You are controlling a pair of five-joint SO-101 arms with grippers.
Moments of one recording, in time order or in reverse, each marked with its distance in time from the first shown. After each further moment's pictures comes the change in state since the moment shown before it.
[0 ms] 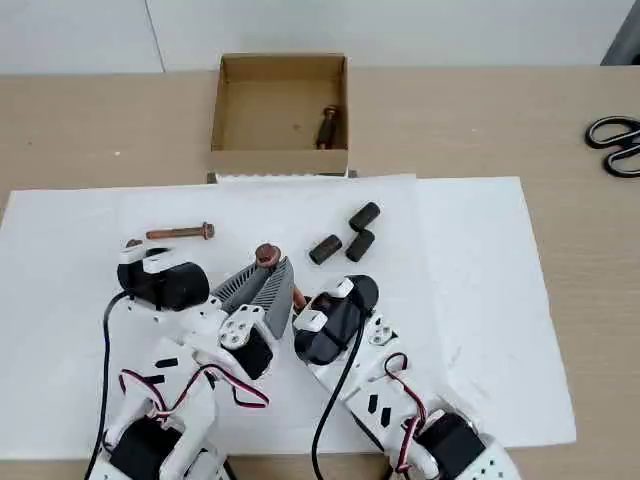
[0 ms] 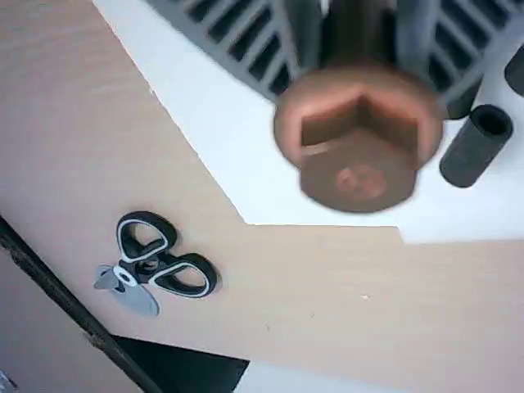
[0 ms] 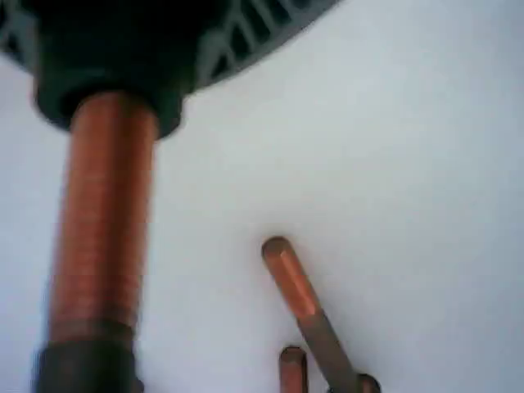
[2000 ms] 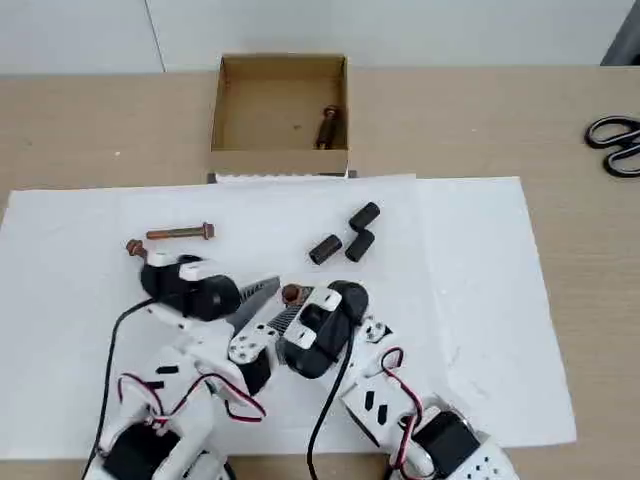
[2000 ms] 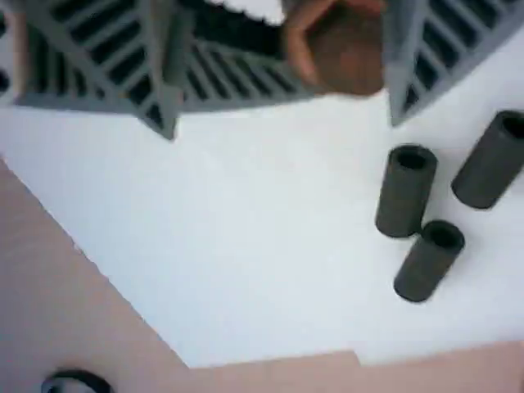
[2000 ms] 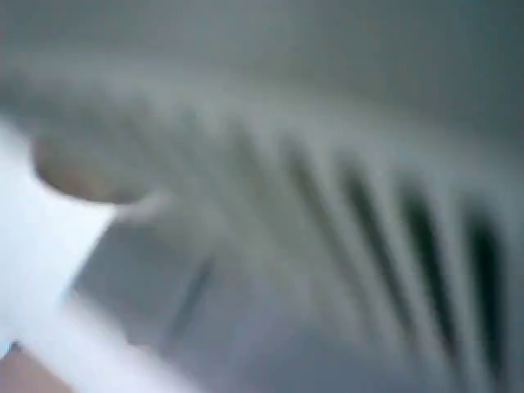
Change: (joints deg) left arm 1.1 0.0 -3.5 11.5 -10.0; right arm -0.2 0.1 1.8 -8.4 7.3
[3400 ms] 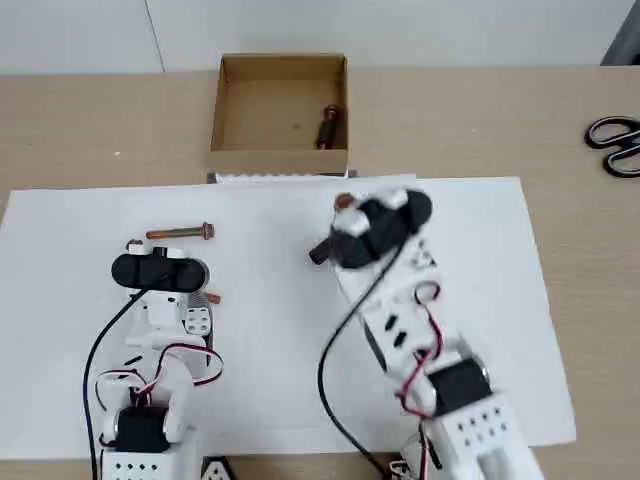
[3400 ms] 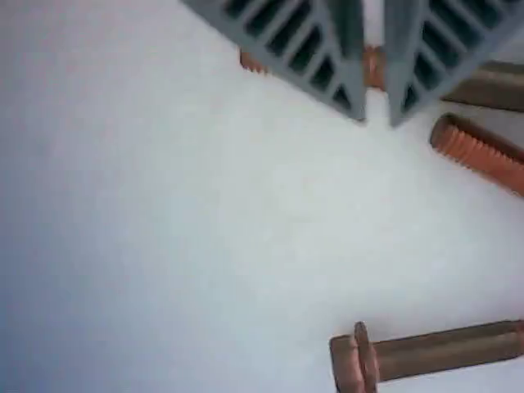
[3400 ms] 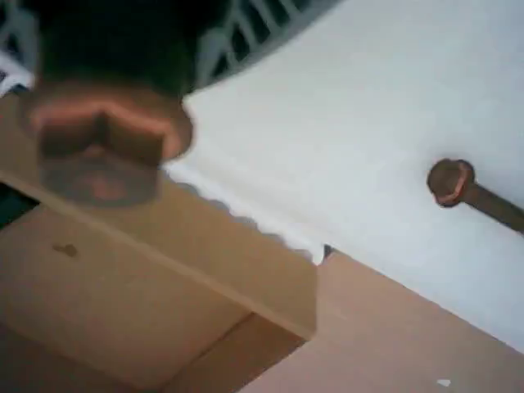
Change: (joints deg) left arm -31.1 0.0 17.0 0.0 -22.6; right arm 18.3 36.9 -26.3 -13.0 -4.2
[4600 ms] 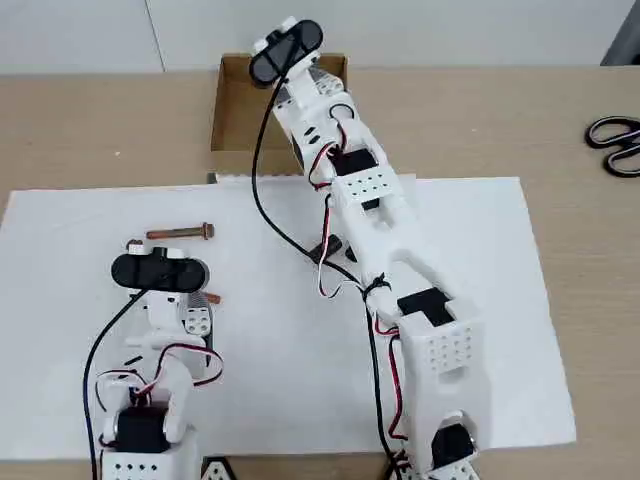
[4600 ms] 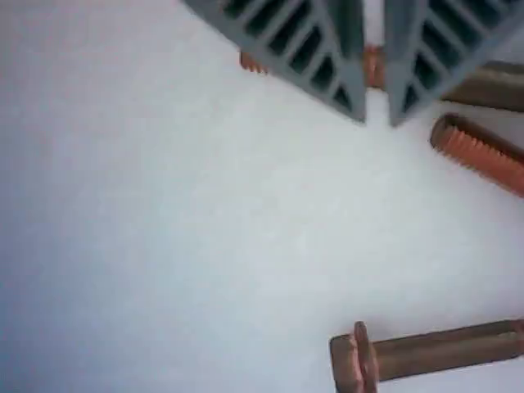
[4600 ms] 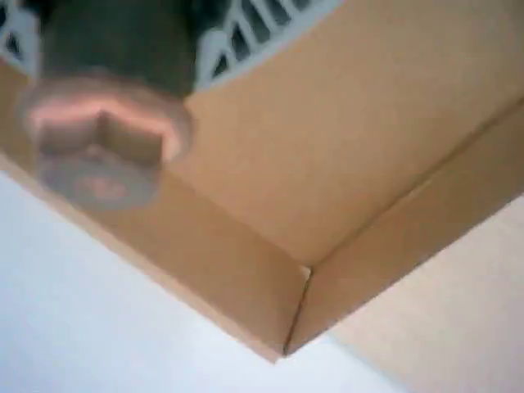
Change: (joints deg) left arm 0.0 0.0 0.0 0.0 -0.1; right arm 2.6 98.9 -83.8 -15.8 10.4
